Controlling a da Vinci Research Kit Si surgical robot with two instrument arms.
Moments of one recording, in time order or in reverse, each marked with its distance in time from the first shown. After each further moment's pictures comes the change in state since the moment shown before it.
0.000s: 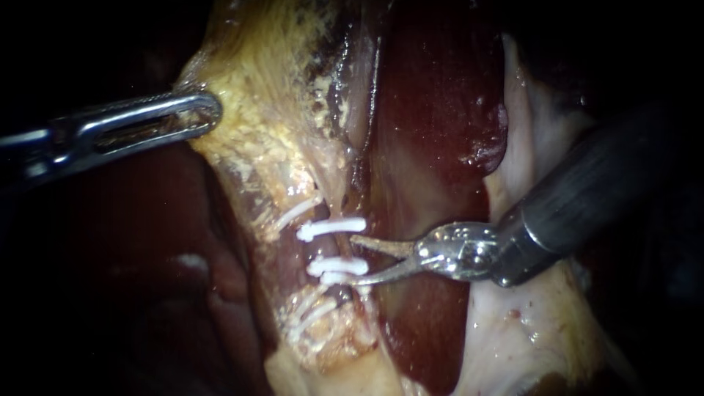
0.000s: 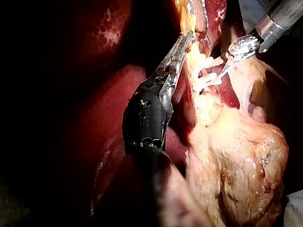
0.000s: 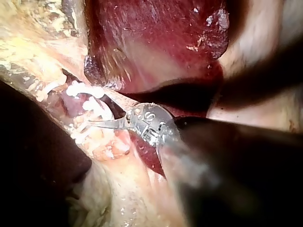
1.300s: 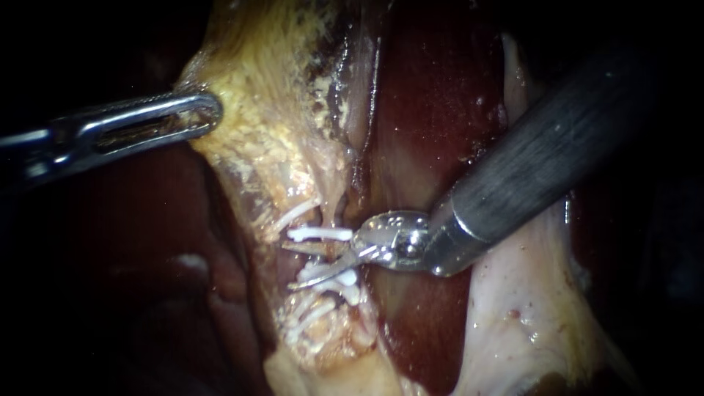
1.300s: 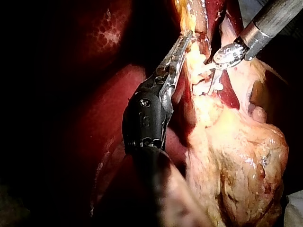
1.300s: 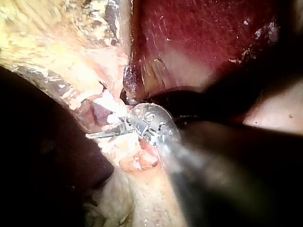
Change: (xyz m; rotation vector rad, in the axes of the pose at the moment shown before) right arm 0.004 0.000 0.005 0.208 0.036 -0.042; left arm 0.000 0.000 0.000 -0.001 0.000 0.000
